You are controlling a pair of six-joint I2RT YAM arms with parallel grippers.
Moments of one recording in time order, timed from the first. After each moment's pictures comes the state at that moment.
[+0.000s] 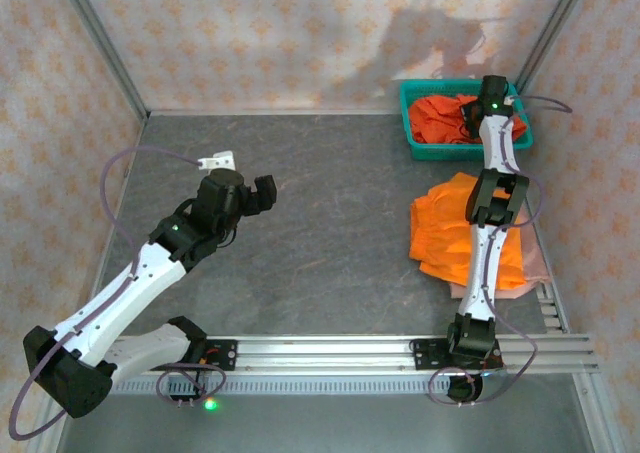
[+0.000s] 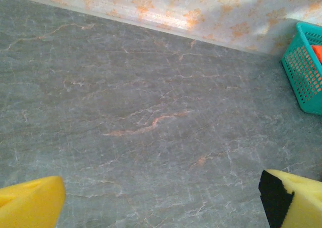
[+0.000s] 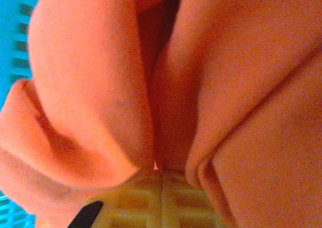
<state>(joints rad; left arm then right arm) -0.52 1.03 0.97 -0.53 -0.39 -0.57 -0.20 2.68 2.60 -0.72 -0.05 1.05</state>
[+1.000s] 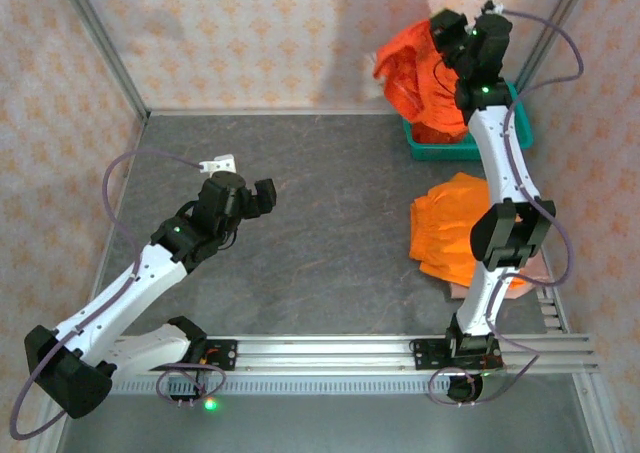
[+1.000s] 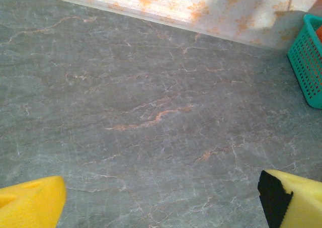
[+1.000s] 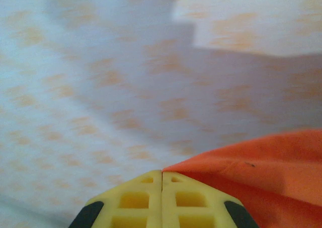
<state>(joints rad) -0.52 1.02 0.94 -0.52 -0.39 -0.57 0.08 1.92 2.13 -0.12 -0.25 1.01</state>
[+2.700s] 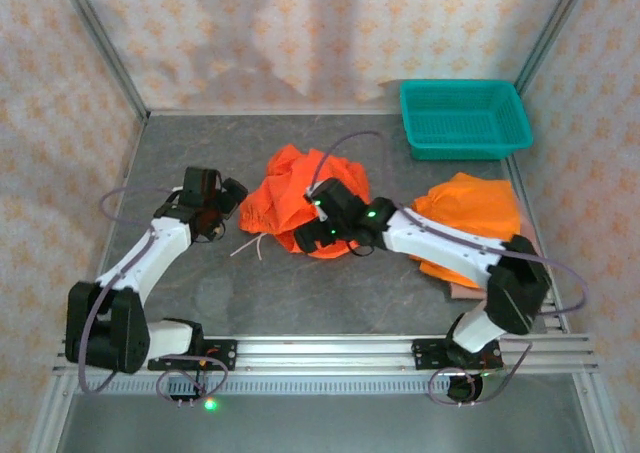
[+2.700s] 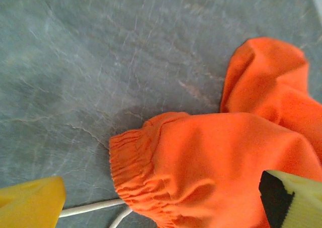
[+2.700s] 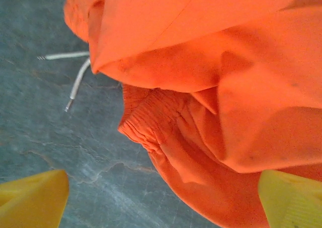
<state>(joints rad) -0.10 1.30 0.82 -0.44 0.03 -1.04 0.93 1.58 1.22 -0.59 0.07 0.29</state>
